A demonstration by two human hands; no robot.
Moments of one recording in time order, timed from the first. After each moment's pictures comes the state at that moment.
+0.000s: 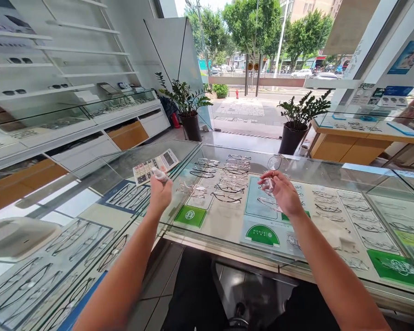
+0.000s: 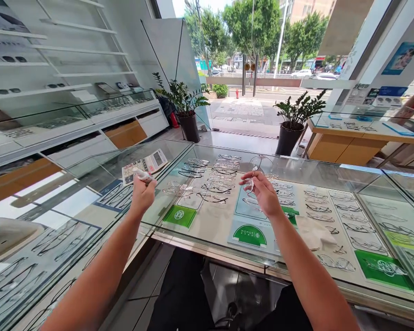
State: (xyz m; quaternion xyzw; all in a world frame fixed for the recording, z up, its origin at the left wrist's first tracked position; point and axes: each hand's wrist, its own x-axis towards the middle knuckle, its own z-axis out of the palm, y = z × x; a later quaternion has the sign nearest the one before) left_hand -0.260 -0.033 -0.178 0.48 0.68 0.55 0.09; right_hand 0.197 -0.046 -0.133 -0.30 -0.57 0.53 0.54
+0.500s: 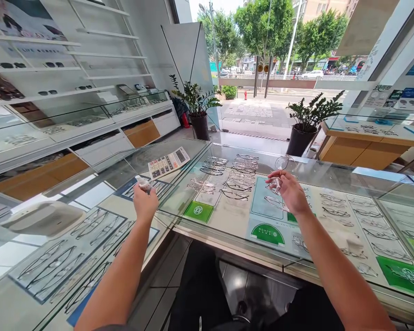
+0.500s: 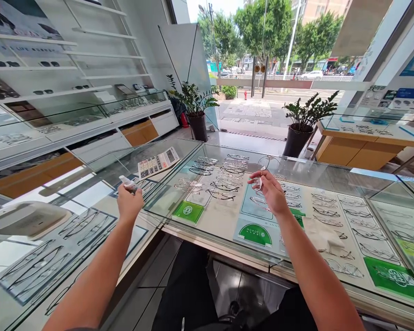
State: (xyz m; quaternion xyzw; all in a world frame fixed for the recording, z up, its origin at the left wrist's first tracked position) left_hand -0.348 -0.082 -0.213 0.37 0.82 0.44 -0.02; right_hand 0.200 -0.041 -0.139 -0.30 -0.58 0.53 0.54
